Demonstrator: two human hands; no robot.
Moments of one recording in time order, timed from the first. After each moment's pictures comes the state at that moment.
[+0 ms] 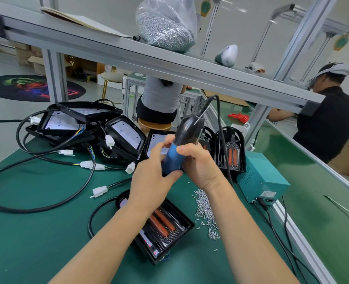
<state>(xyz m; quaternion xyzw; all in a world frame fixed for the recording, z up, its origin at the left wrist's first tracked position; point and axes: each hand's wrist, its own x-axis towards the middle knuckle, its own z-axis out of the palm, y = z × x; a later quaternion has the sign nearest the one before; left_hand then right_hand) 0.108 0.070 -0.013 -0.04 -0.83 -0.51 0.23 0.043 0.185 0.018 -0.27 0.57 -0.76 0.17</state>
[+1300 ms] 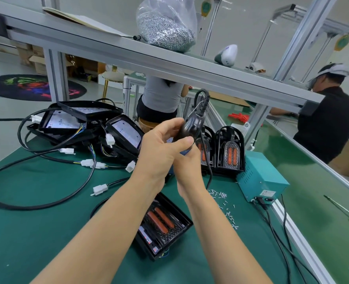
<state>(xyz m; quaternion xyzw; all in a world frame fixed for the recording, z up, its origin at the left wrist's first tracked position) 0.107 0.082 0.047 -0.06 -0.58 -0.80 0.16 0.067 0.153 0.004 -0.16 0.64 -0.75 -0.08</state>
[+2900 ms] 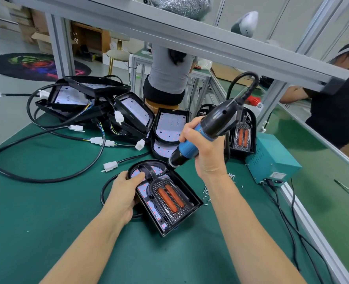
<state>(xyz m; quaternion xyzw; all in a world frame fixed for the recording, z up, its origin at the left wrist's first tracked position) 0.122 0.026 -0.113 0.23 -0.50 -0.83 0.03 0.075 0.173 0.002 -0.25 0.61 -0.75 -0.11</state>
